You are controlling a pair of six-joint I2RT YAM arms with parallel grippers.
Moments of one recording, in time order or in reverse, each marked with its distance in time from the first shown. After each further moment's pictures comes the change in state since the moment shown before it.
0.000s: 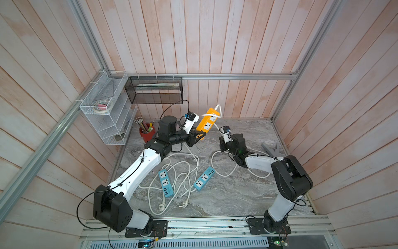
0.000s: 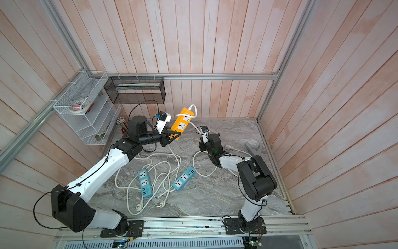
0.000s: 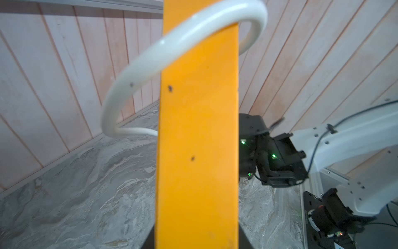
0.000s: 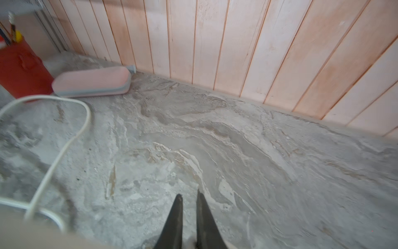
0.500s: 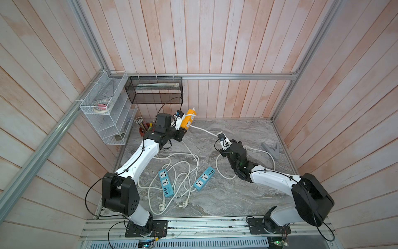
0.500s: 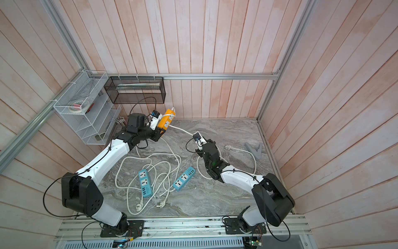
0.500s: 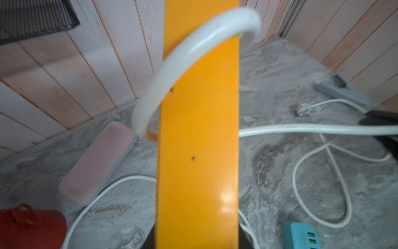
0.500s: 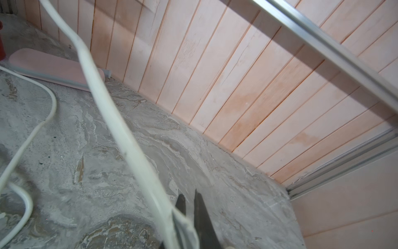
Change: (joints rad) left arm 0.111 0.159 0.089 -0.274 -0.412 0.187; right arm 0.224 -0.299 -0.107 0.005 0.430 -0.410
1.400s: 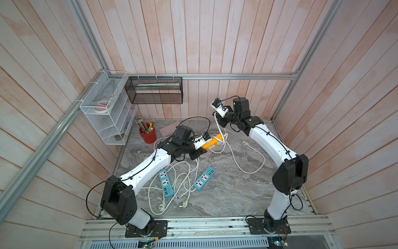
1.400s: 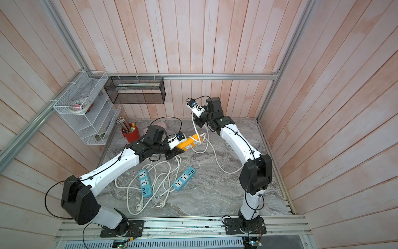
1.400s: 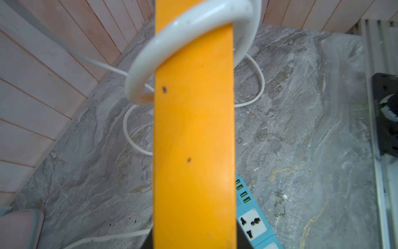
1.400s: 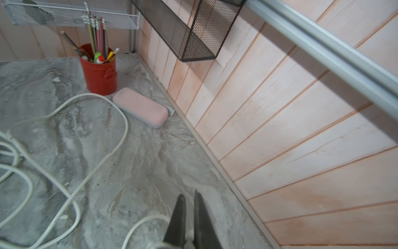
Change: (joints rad) left arm -0.277 -0.093 -0.109 -0.042 0.230 0.312; right arm -0.296 0.440 1.059 -0.904 -0.885 -0.081
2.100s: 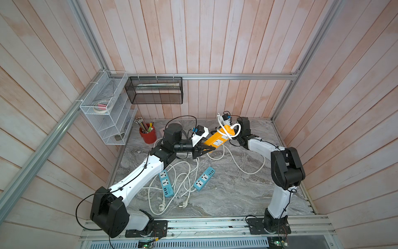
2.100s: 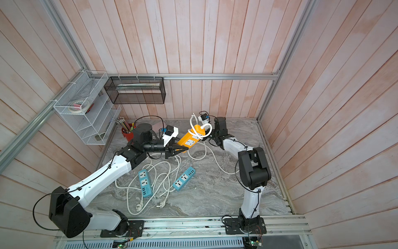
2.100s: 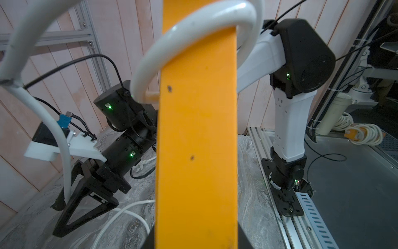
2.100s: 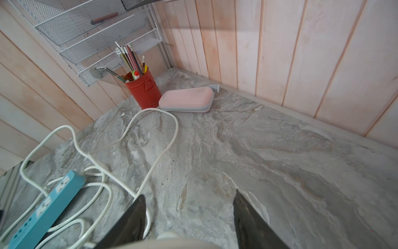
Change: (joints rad) left arm 0.038 -0.126 -0.129 0.499 0.453 -0.326; right arm -0.096 0.036 -0.546 0.667 -0.296 0.578
